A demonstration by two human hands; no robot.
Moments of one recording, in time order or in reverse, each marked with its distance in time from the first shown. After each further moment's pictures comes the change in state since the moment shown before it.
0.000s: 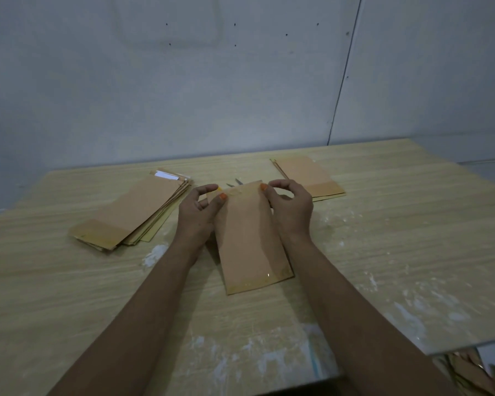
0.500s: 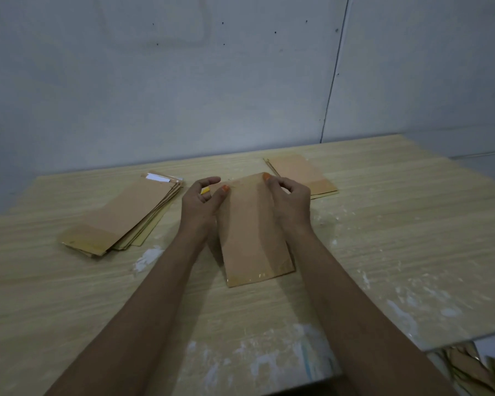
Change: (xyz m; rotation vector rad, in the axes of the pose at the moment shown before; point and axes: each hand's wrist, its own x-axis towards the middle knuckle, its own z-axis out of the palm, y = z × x) left_hand 0.007 0.008 0.026 0.025 0.005 0.049; right_hand 0.015 -0.005 -0.009 0.019 -0.045 0.142
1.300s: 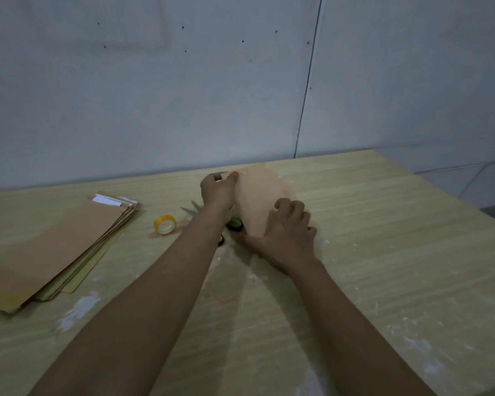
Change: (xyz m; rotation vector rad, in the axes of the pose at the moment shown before) left_hand 0.112 -0.030 0.132 0.009 0.177 -0.253; right_hand 0.036 0.015 -0.055 -1.172 -0.153 -0.103
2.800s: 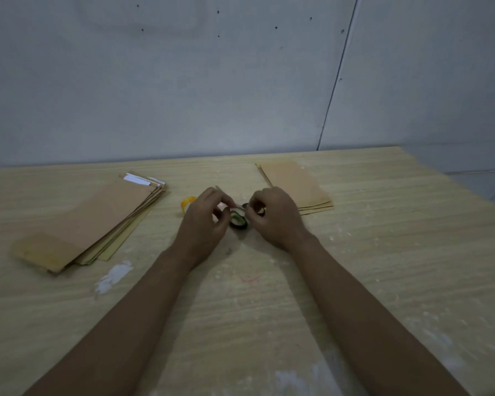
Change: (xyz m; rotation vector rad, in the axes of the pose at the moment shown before) left_hand -0.063 -0.019 -0.128 0.667 -0.293 0.944; right_hand 0.023 -0.029 0.030 0.242 0.085 -0.582
